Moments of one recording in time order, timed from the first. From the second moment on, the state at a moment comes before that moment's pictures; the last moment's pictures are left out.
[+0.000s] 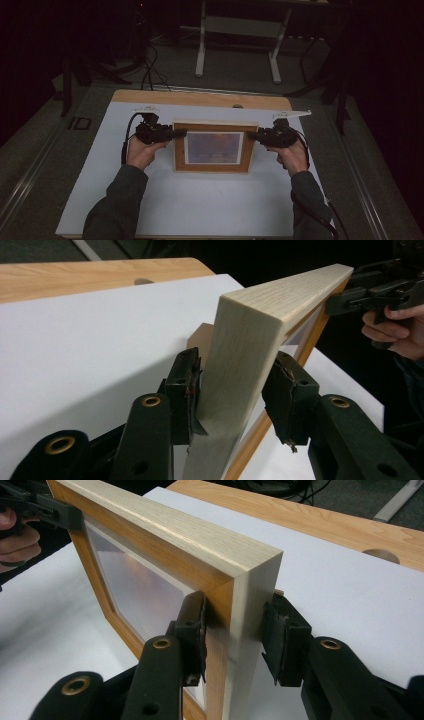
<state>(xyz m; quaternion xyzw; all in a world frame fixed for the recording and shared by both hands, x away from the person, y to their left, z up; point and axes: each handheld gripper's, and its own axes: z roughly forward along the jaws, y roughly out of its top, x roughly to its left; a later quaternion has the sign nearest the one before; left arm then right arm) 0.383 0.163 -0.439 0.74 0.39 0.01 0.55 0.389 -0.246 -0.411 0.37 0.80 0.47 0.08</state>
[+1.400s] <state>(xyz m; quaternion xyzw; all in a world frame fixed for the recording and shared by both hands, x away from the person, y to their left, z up) 0.352 0.197 -0.427 0.74 0.42 0.10 0.52 0.375 -0.270 -0.408 0.35 0.82 0.45 0.10</state>
